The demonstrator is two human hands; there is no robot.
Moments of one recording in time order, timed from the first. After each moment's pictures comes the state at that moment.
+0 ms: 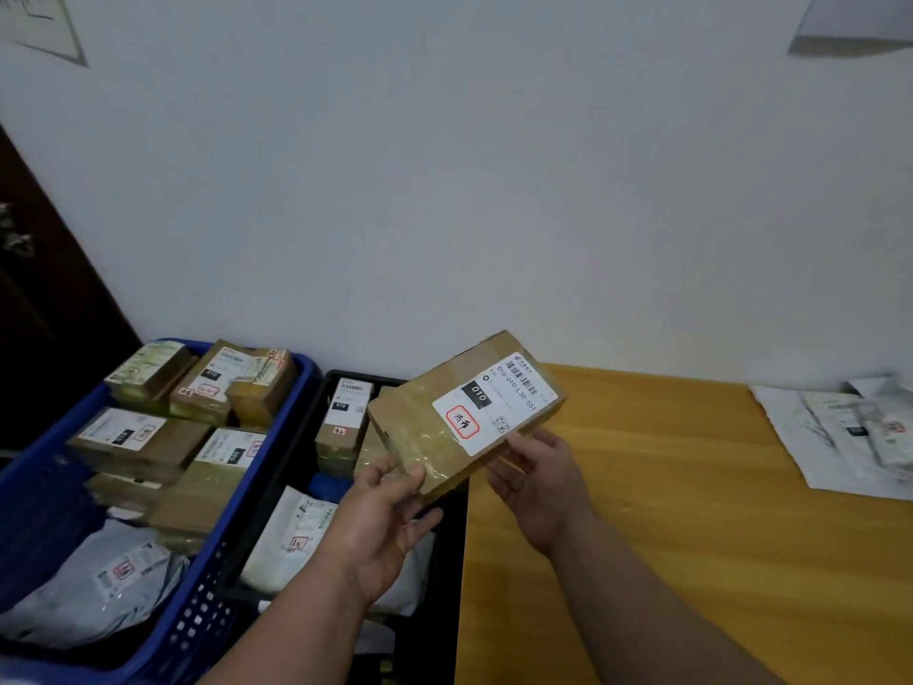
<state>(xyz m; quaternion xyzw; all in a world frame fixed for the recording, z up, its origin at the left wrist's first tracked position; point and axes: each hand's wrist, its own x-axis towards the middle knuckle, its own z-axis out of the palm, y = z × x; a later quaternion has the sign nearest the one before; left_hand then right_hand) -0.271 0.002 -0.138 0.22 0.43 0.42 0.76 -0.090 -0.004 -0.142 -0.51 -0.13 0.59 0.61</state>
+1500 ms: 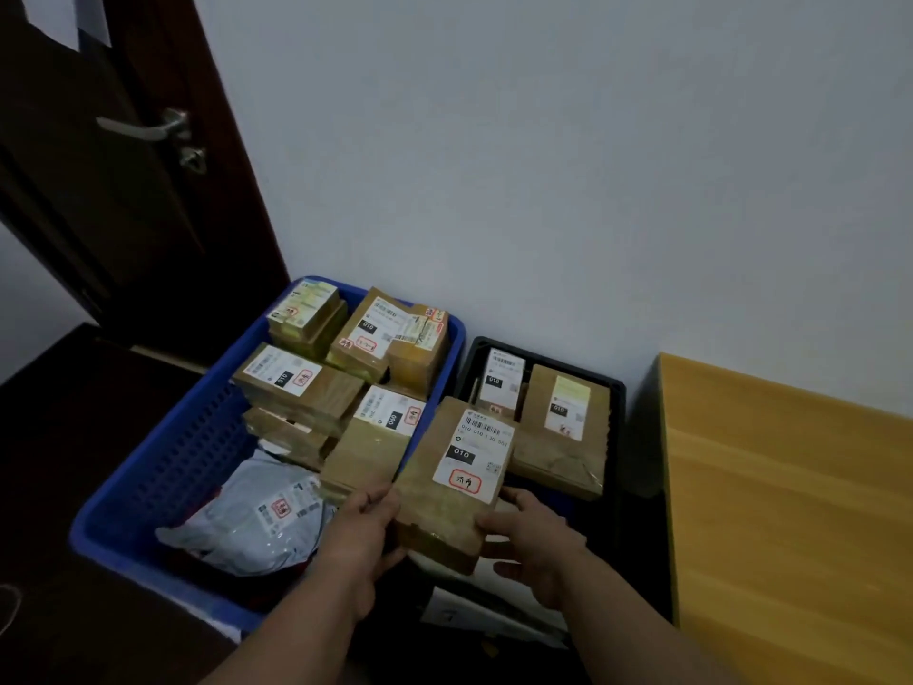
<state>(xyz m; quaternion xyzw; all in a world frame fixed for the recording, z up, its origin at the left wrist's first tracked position) -0.526 0.089 -0.226 0.13 0.65 0.37 0.64 -0.333 0.093 -0.220 -0.66 -0.24 0.68 0.22</state>
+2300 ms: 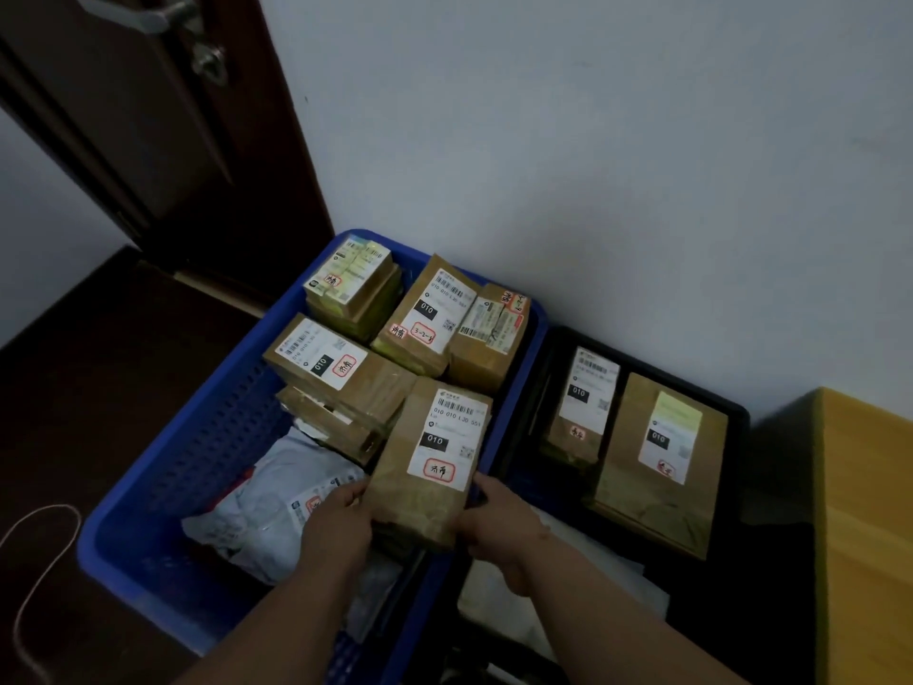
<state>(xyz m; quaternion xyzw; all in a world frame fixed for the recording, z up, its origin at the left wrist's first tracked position) -0.635 0.185 -0.367 0.17 0.76 0.28 0.56 -0.438 0.226 -0.297 -0.65 -0.33 0.68 0.08</state>
